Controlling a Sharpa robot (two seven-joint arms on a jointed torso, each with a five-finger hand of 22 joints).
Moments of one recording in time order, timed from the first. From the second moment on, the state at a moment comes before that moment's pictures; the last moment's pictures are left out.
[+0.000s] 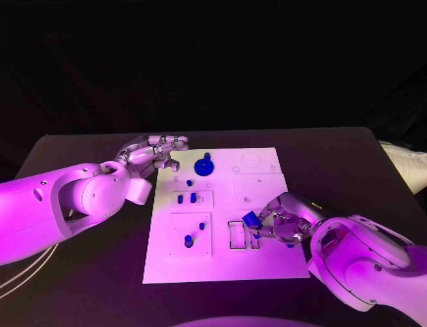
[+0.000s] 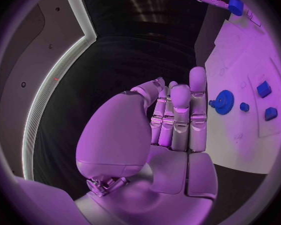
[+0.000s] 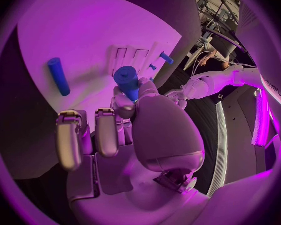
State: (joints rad) left arm 1.18 -0.95 -0.02 1.59 0.09 -0.18 0.28; left_hand 1.41 -0.14 0.45 0.04 0.11 1.07 0.17 0.11 0.07 1.17 0.09 0.18 0.08 1.30 0.01 1.07 0.62 0.17 1.23 0.11 0.60 0.92; right arm 0.93 -1.01 0.04 2.04 -1.42 -0.45 -0.63; right_hand 1.32 0.00 -0.13 0.29 0.50 1.07 0.08 0.24 0.17 1.38 0.00 0.98 1.12 1.47 -0.06 1.41 1.27 0.04 1.46 0.05 1.50 1.31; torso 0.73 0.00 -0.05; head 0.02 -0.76
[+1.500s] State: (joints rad) left arm 1.18 -0.95 -0.02 1.60 0.09 -0.17 0.27; left_hand 1.40 -0.14 0.45 0.03 0.11 1.06 0.17 0.11 0.07 1.17 0.09 0.18 0.08 1.30 0.01 1.07 0.62 0.17 1.23 0.11 0.60 0.92; right arm 0.93 -0.93 0.04 2.00 -1.47 -0.33 -0.68; right_hand 1.31 -0.03 -0.14 0.20 0.15 1.09 0.06 0.28 0.31 1.38 -0.01 0.83 1.07 1.47 -0.07 1.40 1.25 0.04 1.47 0.05 1.49 1.31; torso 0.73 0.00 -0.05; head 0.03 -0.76
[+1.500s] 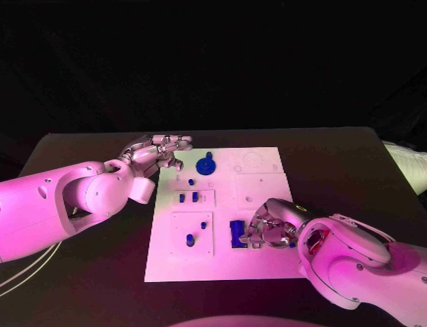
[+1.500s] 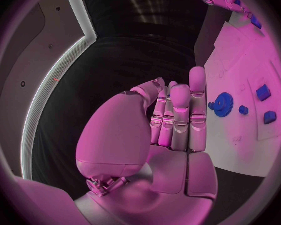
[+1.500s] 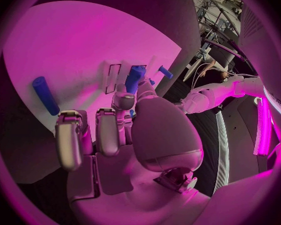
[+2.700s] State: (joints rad) left arm 1.18 -0.96 -0.02 1.60 0.09 -0.17 0.27; left_hand 1.40 -0.14 0.45 0.03 0.11 1.06 0.17 0.11 0.07 1.17 0.09 0.18 0.08 1.30 0.01 1.07 0.62 0.17 1.23 0.11 0.60 0.92; right arm 0.96 -1.17 0.04 2.06 -1.52 -0.36 -0.65; right_hand 1.35 0.02 -0.15 0.23 0.29 1.02 0.10 0.22 0.29 1.38 0.01 0.83 1.09 1.47 -0.06 1.40 1.26 0.04 1.47 0.05 1.49 1.31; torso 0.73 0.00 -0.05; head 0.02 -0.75
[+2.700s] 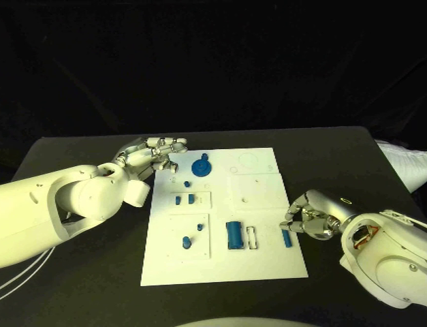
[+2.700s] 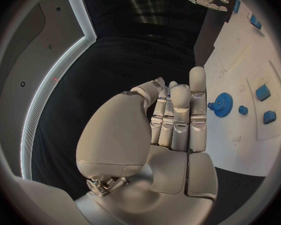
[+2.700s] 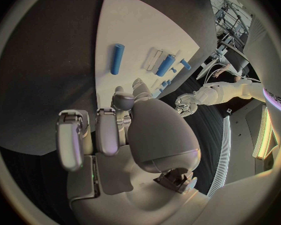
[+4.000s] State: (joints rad) left arm 1.18 -0.96 -0.02 1.60 0.08 -0.17 0.27; left_hand 1.40 -0.14 0.45 0.03 0.11 1.06 0.17 0.11 0.07 1.17 0.09 0.18 0.08 1.30 0.01 1.07 0.61 0.17 1.23 0.11 0.60 0.92; right arm 0.92 -1.10 0.04 2.02 -1.74 -0.18 -0.69; right_hand 1.37 0.01 -0.16 0.26 0.25 1.10 0.07 0.23 0.30 1.39 0.00 0.83 1.09 1.47 -0.06 1.40 1.26 0.04 1.47 0.05 1.49 1.31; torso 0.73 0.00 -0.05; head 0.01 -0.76
